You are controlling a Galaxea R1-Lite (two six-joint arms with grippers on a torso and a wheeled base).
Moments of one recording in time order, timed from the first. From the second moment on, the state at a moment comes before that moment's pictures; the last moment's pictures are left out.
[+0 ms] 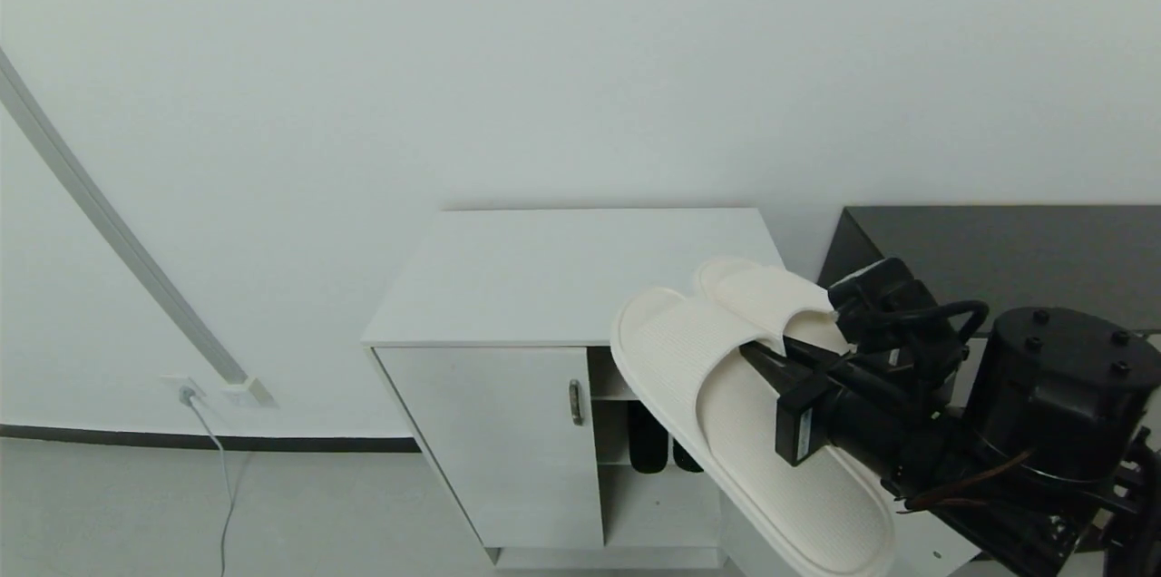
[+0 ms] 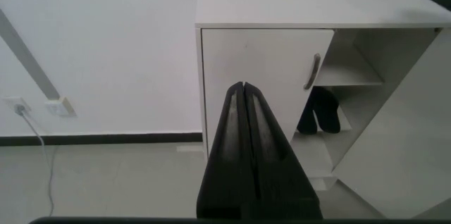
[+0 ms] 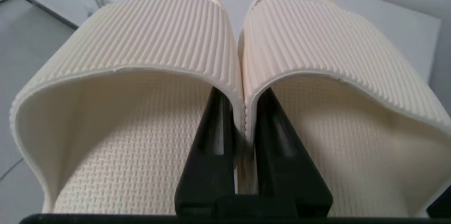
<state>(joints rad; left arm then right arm) 0.00 0.00 0.00 0.00 0.00 -0.01 0.82 1.64 -0.51 -1.09 -0.24 -0.06</state>
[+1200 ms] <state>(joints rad) 0.00 0.00 0.00 0.00 -0.01 -0.01 0.82 1.65 -0.49 -1.10 -0.20 -0.07</state>
